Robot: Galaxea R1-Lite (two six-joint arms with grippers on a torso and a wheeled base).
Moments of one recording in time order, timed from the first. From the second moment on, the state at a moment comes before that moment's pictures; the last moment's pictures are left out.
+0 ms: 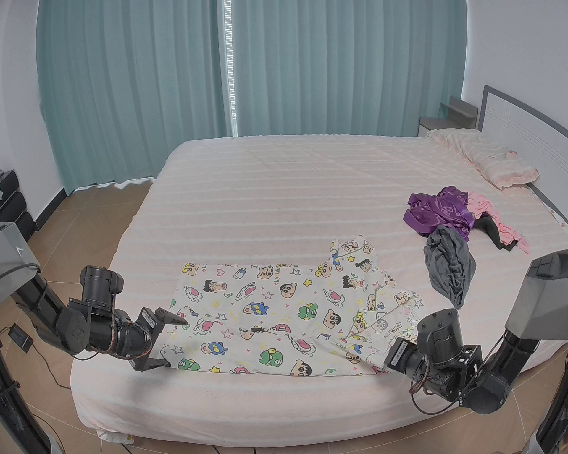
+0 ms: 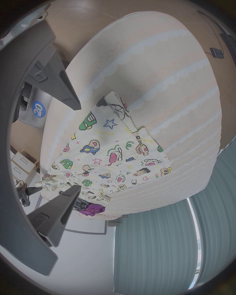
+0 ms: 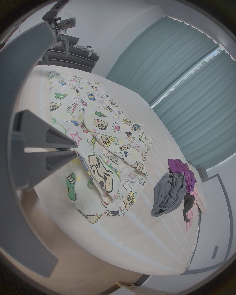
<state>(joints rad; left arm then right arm) -0.06 1.95 -0.58 -0.48 -0.41 -1.05 0.60 2.07 -0.35 -1.04 -0.35 0.88</state>
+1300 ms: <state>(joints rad) -0.06 1.95 -0.58 -0.47 -0.41 -1.05 0.15 2.07 -0.30 -1.22 0.17 0.78</state>
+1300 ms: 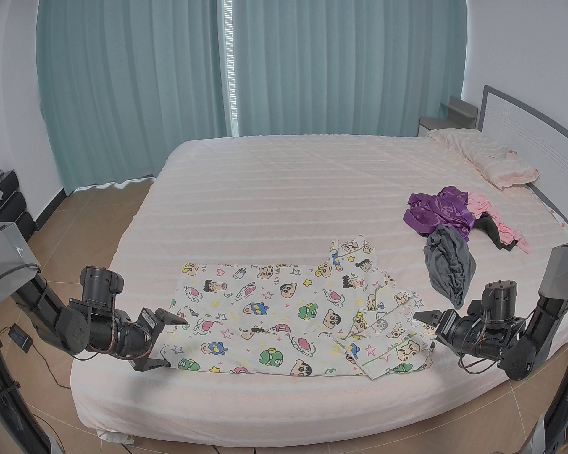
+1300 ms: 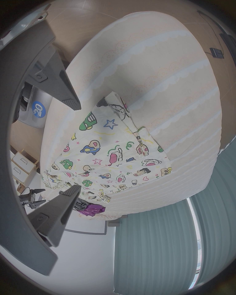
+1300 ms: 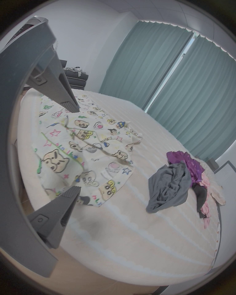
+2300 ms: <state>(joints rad) -0.07 1.95 -0.58 -0.48 -0.41 -1.04 0.20 2.23 -0.28 -1.38 0.07 0.78</state>
